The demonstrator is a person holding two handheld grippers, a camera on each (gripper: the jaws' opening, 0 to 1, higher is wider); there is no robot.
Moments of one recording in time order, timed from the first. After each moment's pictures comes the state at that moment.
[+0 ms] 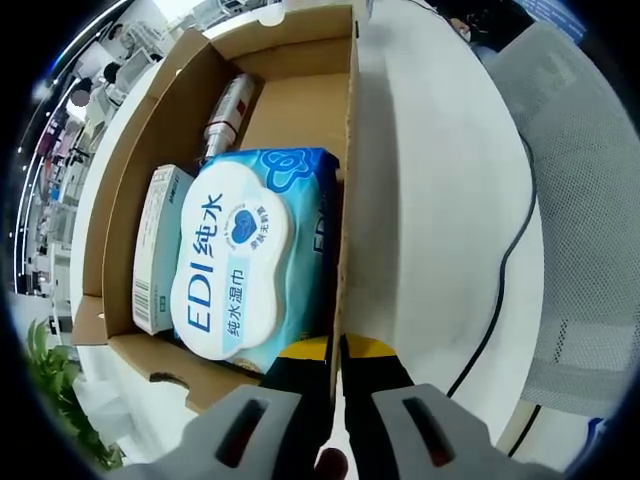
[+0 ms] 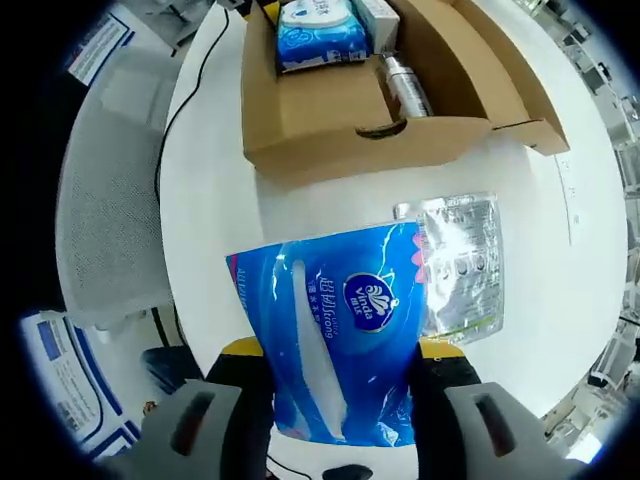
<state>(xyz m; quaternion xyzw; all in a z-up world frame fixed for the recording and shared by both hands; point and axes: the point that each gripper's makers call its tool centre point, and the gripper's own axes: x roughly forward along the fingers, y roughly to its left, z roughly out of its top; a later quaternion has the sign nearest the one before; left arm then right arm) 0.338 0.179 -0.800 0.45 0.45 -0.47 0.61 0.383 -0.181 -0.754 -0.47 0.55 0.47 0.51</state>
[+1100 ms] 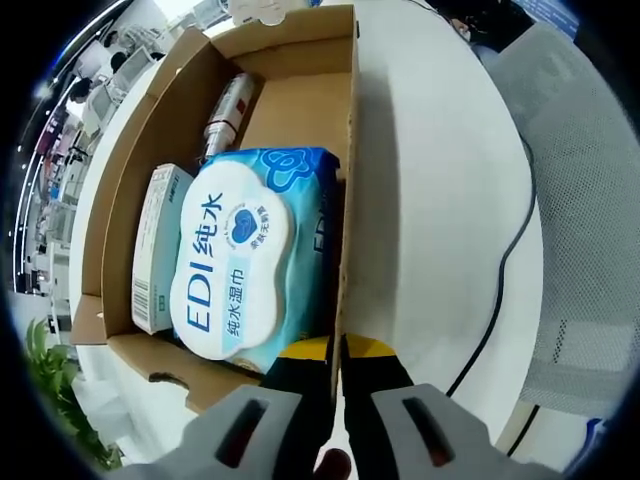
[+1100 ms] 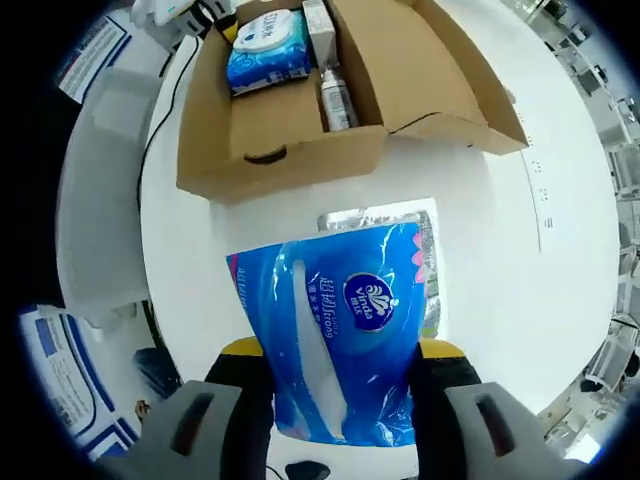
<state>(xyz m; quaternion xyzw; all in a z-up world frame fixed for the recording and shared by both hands) 0.342 0.180 -0.800 0.45 0.46 -0.47 0.61 0.449 -0.175 -0.733 -0.46 0.54 0.47 0.52</state>
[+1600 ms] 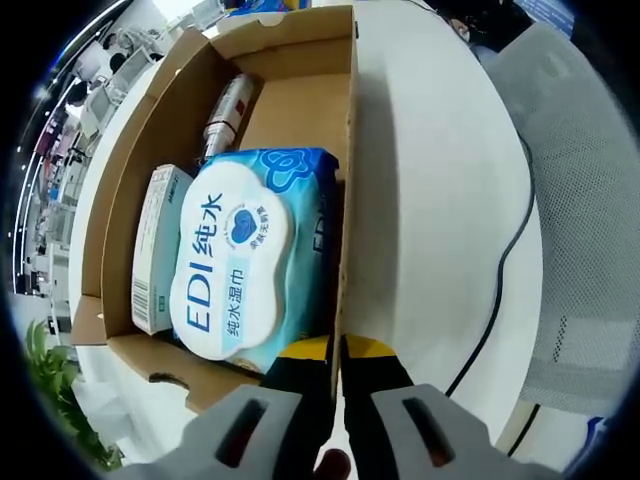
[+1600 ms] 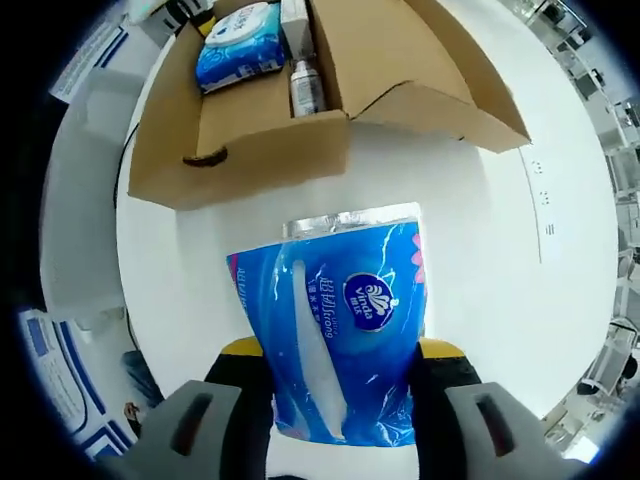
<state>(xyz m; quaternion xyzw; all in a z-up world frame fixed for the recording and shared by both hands) 0.346 0.180 -0.800 0.45 0.46 -0.47 0.61 0.480 -0.170 -0.762 -0.47 0.53 0.47 0.53</state>
